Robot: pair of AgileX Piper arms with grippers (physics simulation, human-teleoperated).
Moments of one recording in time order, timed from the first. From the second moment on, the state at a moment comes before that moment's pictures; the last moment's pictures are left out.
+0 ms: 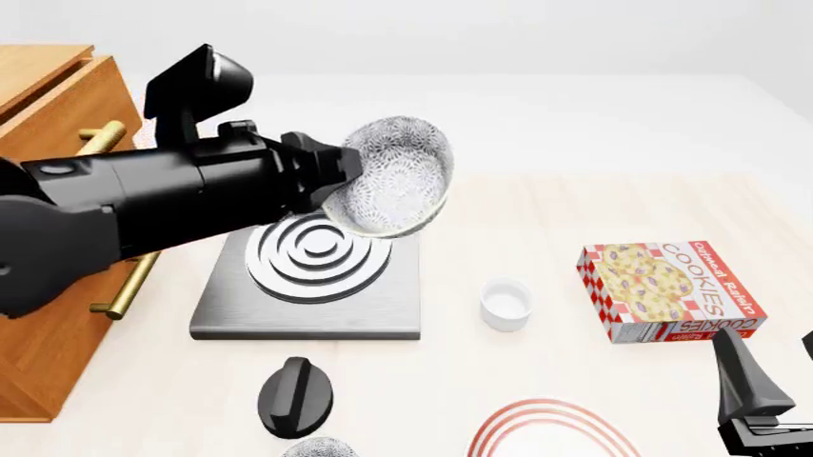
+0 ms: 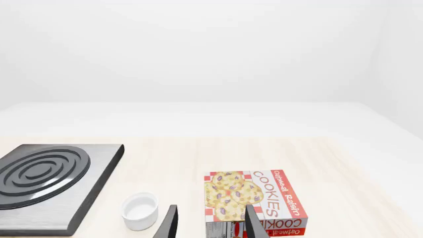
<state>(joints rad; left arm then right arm) -0.74 1.13 -0.99 0.26 -0.52 0.00 0.00 -0.01 0.00 0.00</state>
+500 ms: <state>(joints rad) -0.82 1.16 -0.96 0.25 -0.53 0.00 0.00 -0.01 0.00 0.00</state>
